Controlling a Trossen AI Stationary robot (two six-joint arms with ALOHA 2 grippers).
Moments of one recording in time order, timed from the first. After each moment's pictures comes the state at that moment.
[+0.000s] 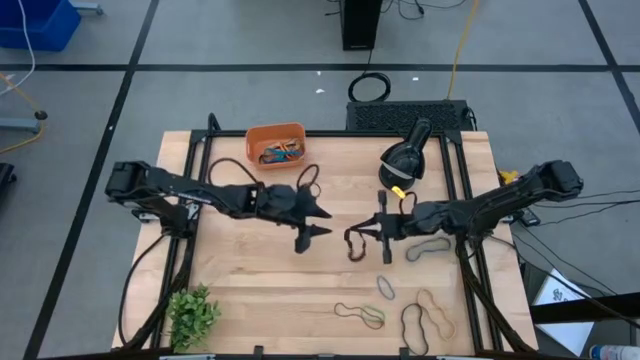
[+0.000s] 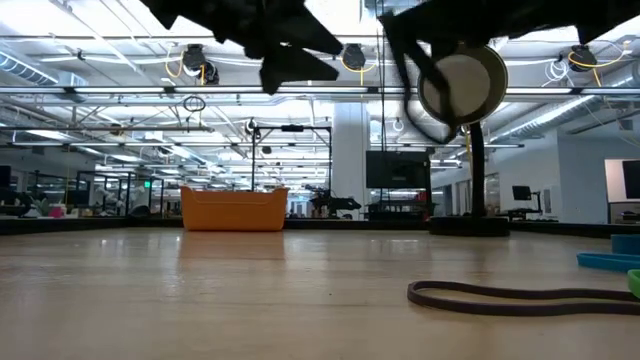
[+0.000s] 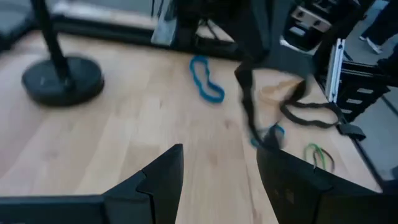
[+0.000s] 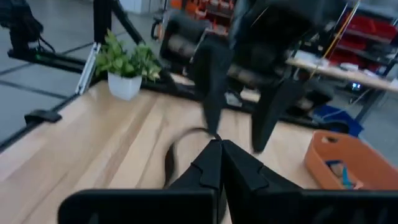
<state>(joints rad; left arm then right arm) -0.06 1.53 0.99 0.12 0.04 -0.18 0.24 1.18 0.54 0.51 0.21 -0.18</state>
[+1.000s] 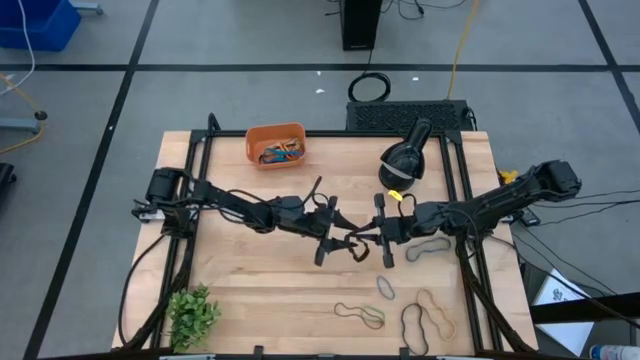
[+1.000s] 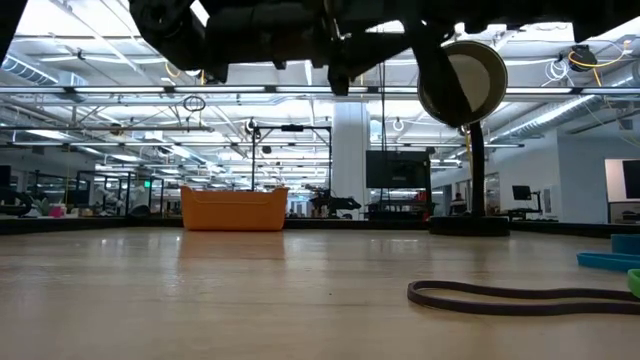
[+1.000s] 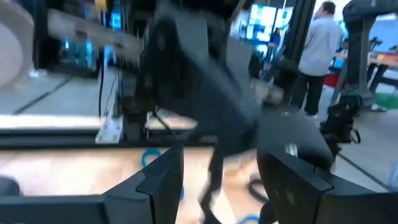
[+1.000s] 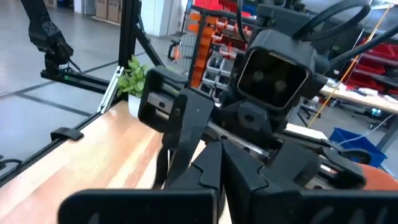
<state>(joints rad) -0.09 1.85 0.99 0.87 0.18 -0.10 0.25 1.22 0.54 0.62 0.13 -0.21</state>
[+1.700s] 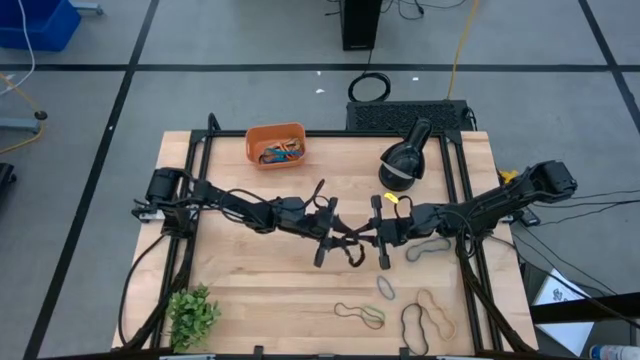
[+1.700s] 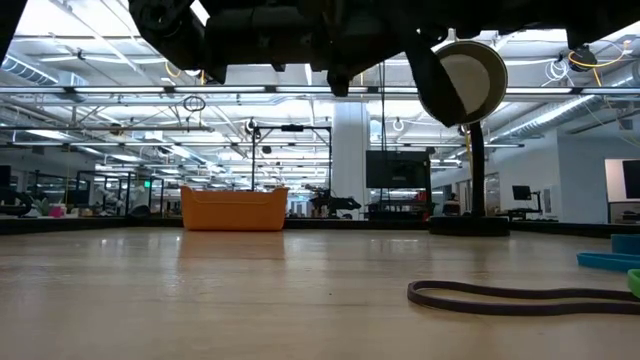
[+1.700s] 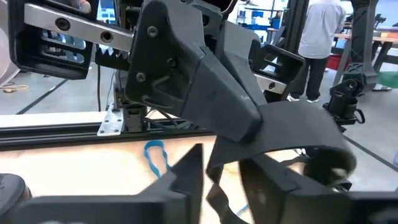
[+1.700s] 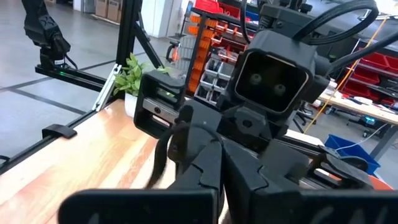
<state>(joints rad) -0.09 1.85 0.99 0.82 0.18 -0.03 0.25 1.27 0.54 0.69 0.13 -0.25</state>
